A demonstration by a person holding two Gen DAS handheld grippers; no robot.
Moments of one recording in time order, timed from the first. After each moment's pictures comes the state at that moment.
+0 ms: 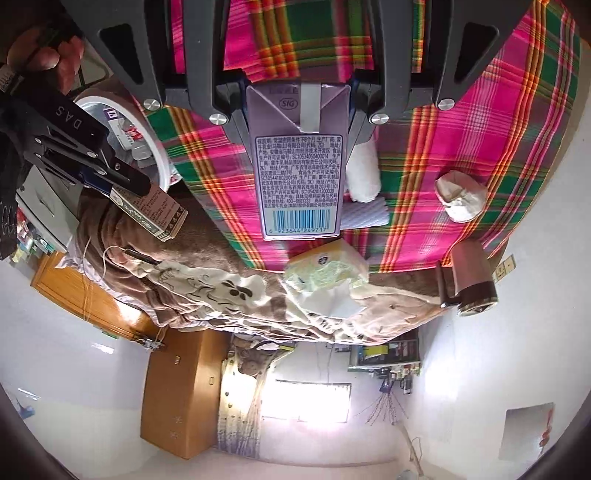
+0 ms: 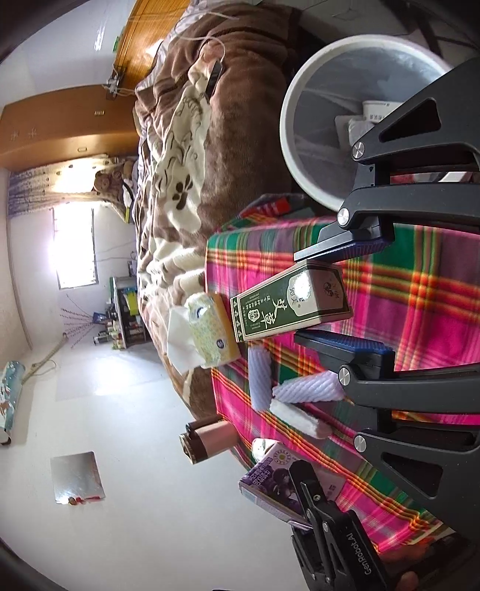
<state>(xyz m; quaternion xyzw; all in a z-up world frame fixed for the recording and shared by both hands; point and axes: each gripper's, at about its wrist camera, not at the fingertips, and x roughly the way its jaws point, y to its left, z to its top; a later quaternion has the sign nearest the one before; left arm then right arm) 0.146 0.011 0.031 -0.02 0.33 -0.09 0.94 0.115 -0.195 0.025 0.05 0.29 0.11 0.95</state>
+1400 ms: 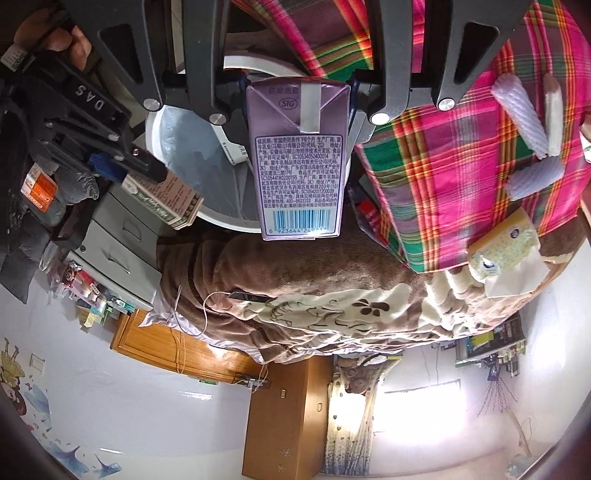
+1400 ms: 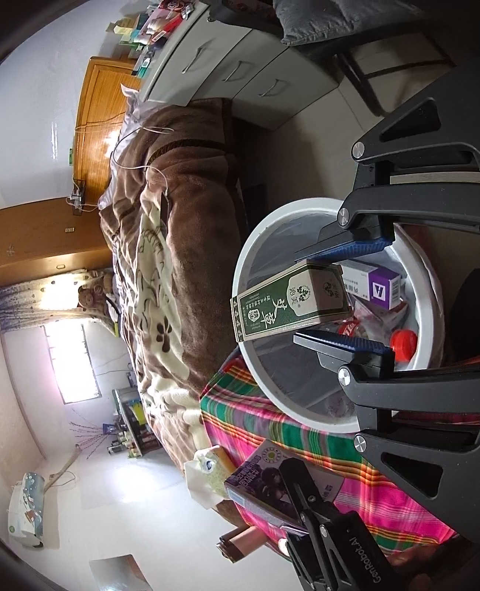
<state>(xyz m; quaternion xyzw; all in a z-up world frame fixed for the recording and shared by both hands) 0.161 -0.194 0.010 0.05 0.35 -0.26 0.90 0.086 -0.332 -0.002 0.11 0.32 -0.08 0.94</state>
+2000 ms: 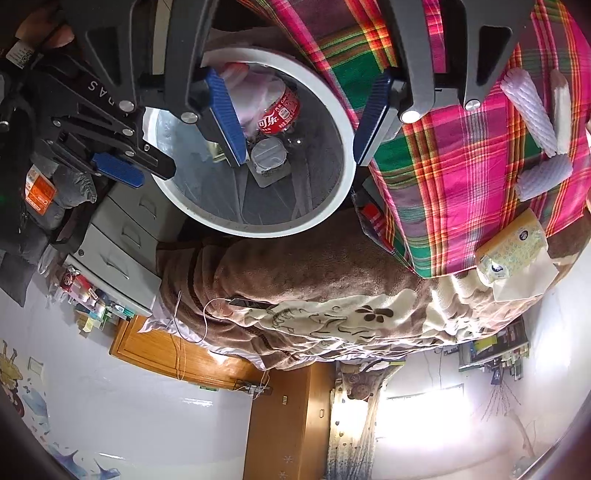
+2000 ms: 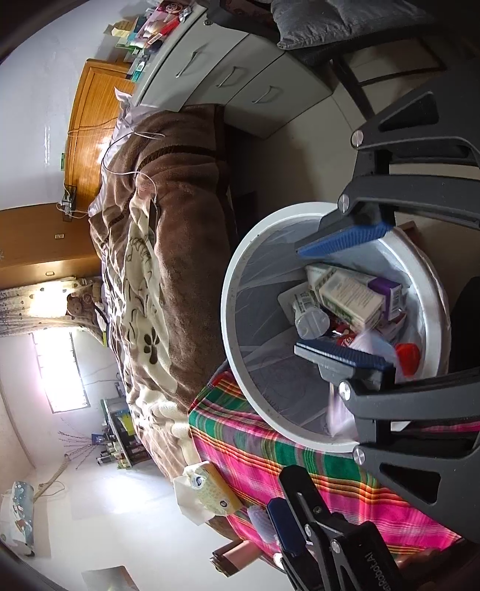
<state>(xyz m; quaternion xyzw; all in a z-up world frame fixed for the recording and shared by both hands) 0.170 -0.202 0.004 0.05 0.36 -0.26 0.89 0.091 -0.335 -0.007 0.10 0.35 -0.10 0.93</state>
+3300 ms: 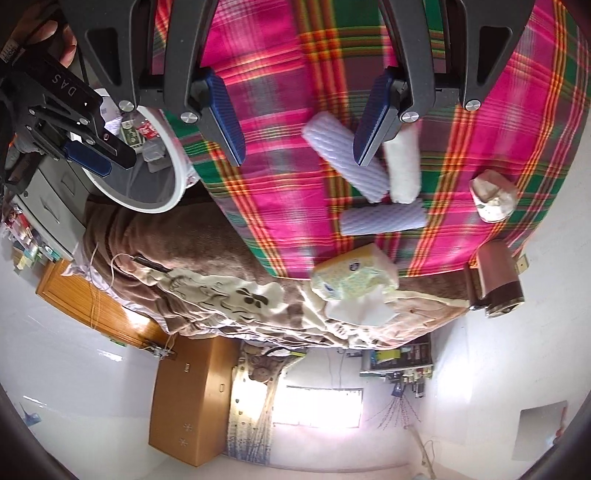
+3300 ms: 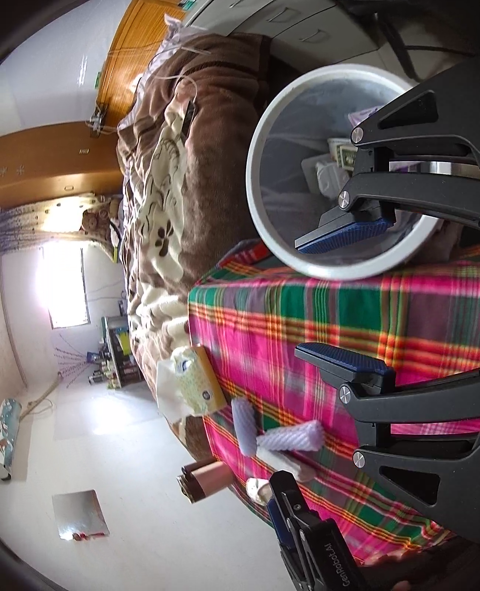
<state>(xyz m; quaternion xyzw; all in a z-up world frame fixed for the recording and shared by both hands) 0.161 -0.018 0.020 -0.02 0.34 -0.10 0.94 0.108 -0.219 0.009 0.06 0.32 0.04 0.95</state>
